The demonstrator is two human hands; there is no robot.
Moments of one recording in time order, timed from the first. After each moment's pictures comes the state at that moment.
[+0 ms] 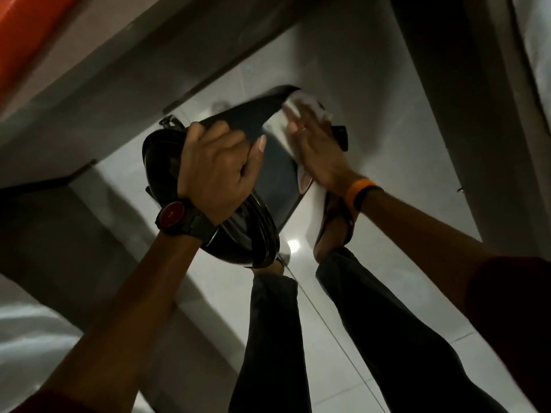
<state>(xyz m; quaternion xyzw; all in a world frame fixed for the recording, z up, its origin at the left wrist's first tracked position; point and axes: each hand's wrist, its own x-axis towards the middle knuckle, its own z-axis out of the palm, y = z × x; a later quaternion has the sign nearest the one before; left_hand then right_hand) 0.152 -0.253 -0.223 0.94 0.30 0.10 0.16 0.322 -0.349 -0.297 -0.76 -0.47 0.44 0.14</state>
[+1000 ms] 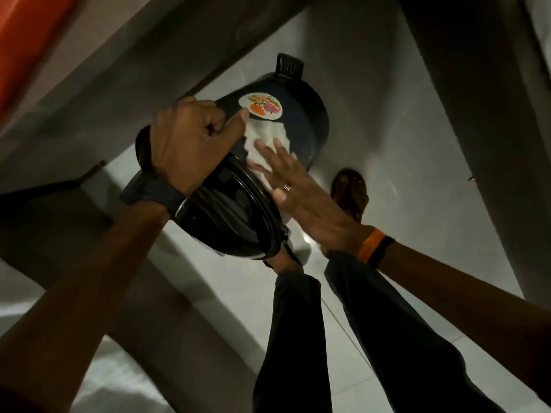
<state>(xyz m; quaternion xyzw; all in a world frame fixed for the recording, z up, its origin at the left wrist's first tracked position) 0.152 -0.212 -0.217 0.87 0.38 0.05 0.30 0.266 -0.404 -0.262 -0.62 -0.53 0.49 0.32</state>
